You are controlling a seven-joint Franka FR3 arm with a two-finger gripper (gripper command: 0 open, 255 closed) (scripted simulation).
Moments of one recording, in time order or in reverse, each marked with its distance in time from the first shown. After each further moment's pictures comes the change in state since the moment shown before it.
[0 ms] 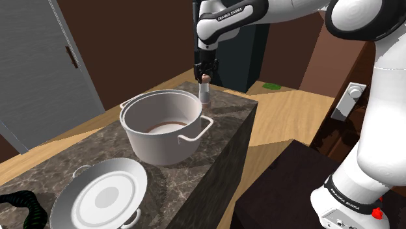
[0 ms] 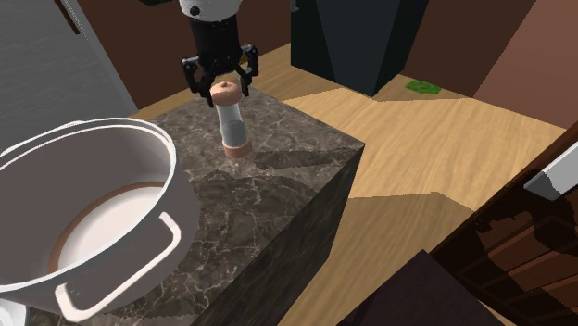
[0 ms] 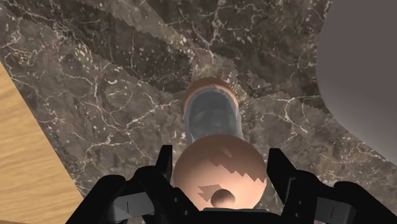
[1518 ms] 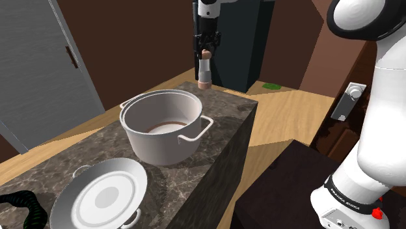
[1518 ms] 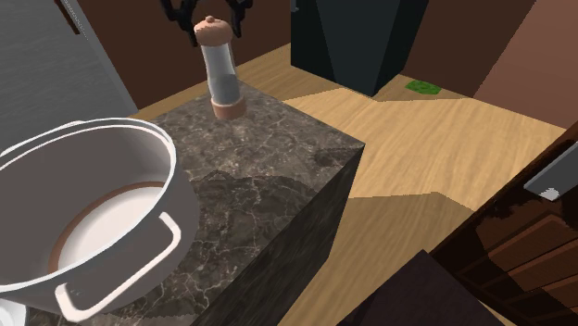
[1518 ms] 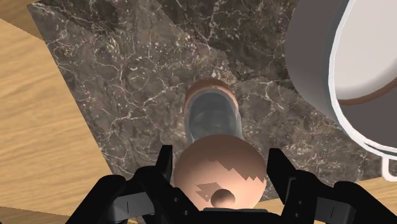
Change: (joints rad) arm 0.002 -0.010 0.001 0.299 0.003 -0.308 -0.007
